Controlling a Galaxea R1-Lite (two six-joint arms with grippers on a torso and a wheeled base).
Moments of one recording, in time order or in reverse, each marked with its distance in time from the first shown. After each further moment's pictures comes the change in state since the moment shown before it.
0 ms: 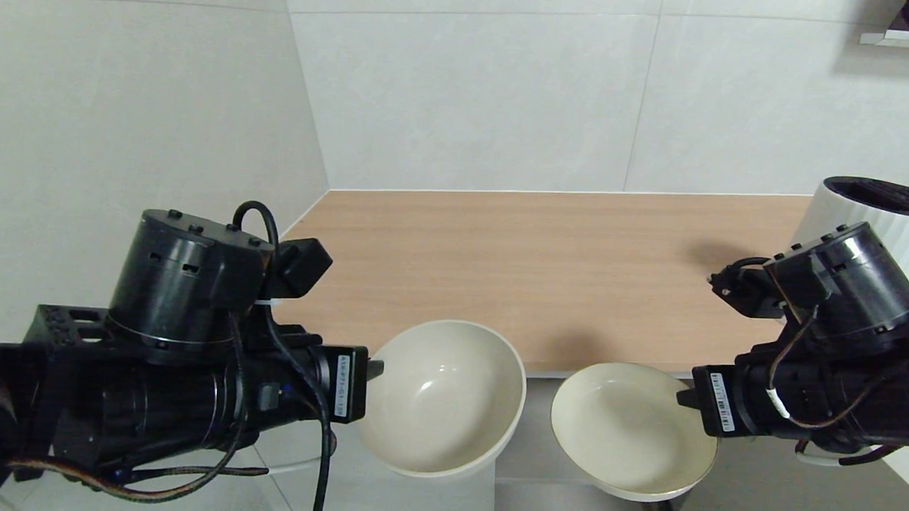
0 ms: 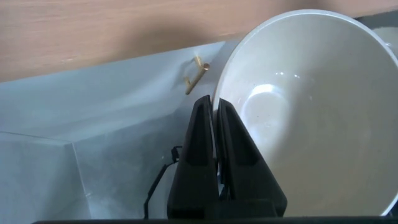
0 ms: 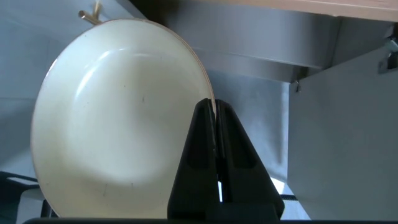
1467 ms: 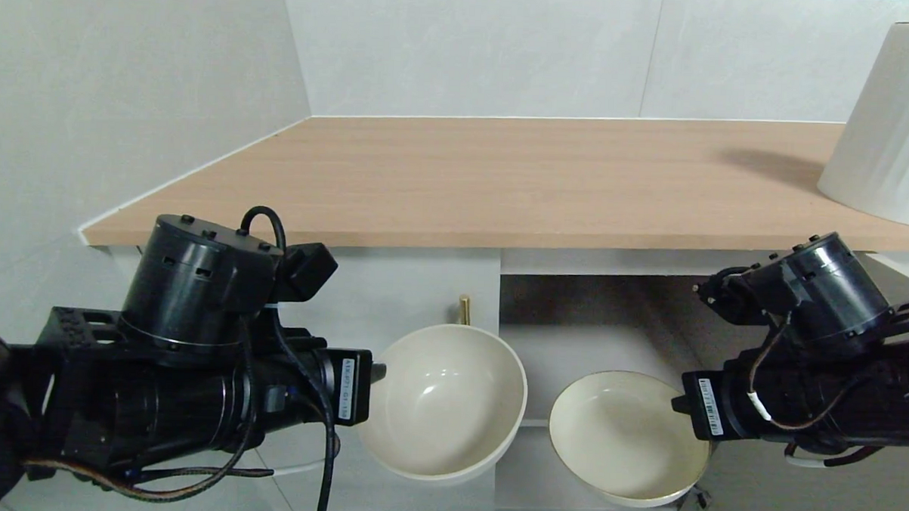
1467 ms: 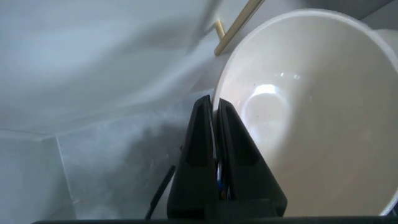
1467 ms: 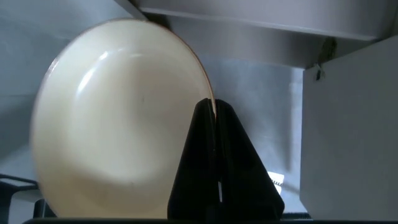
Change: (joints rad) left arm -0.002 0.012 0.002 0.000 0.000 0.001; right arm -0.001 0.036 0.001 0.000 -0.002 0.000
